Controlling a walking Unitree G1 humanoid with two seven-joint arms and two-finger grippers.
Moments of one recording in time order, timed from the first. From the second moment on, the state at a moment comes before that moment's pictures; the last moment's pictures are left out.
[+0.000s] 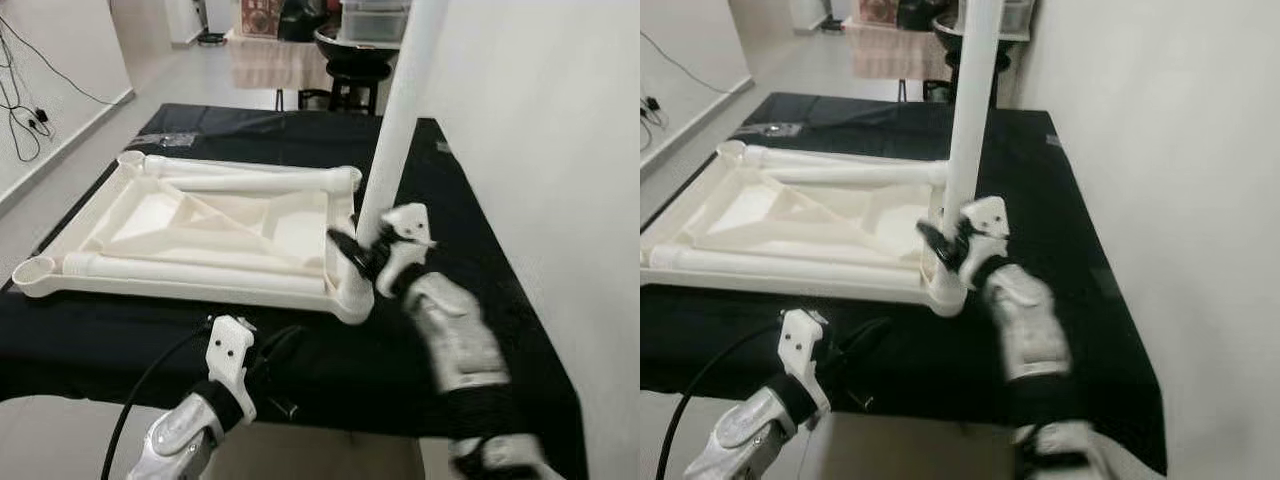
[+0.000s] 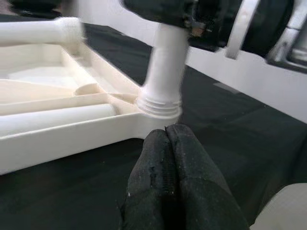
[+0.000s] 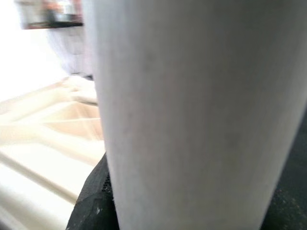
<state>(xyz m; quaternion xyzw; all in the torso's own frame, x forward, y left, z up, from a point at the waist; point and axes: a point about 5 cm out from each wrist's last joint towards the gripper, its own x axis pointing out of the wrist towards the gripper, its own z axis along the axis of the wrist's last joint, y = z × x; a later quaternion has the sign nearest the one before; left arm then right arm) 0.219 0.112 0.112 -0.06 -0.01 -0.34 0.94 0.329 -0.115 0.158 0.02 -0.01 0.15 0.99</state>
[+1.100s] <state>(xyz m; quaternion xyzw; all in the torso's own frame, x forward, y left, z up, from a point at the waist) 0.221 0.112 0.114 -0.06 -0.02 -0.33 0.94 0.355 -0.136 0.184 -0.02 -0.01 0.45 0.89</state>
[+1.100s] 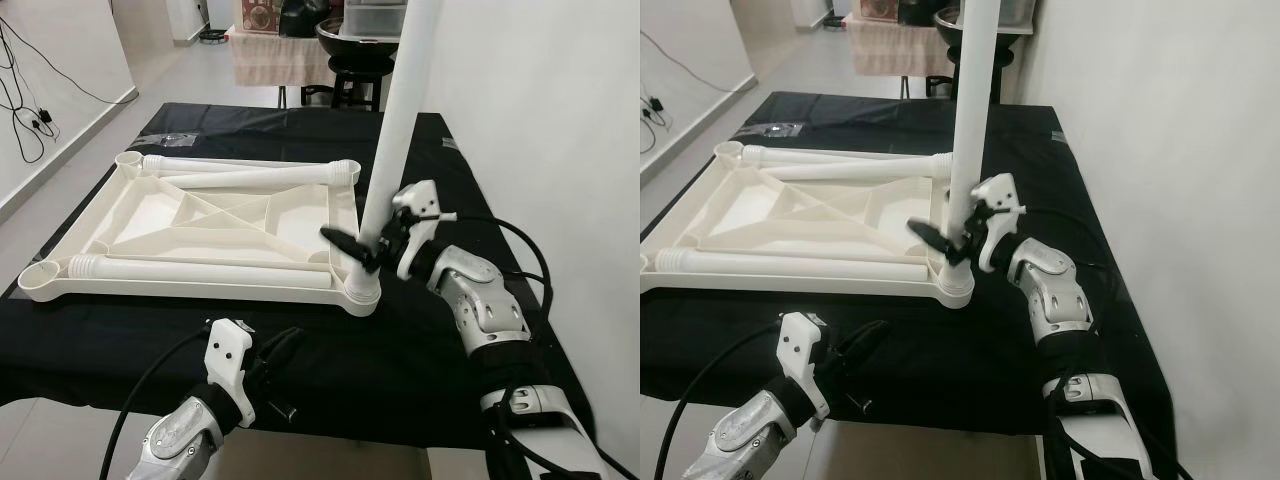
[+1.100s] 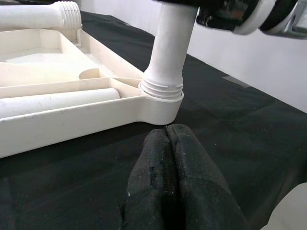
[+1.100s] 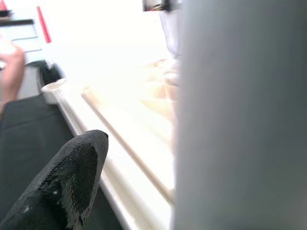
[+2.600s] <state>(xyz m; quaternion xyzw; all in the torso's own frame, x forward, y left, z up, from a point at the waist) 0.220 0.111 0.113 -0.07 -0.01 -0.33 0.94 0.350 -0.110 0.158 0.02 0.00 0.19 0.98</state>
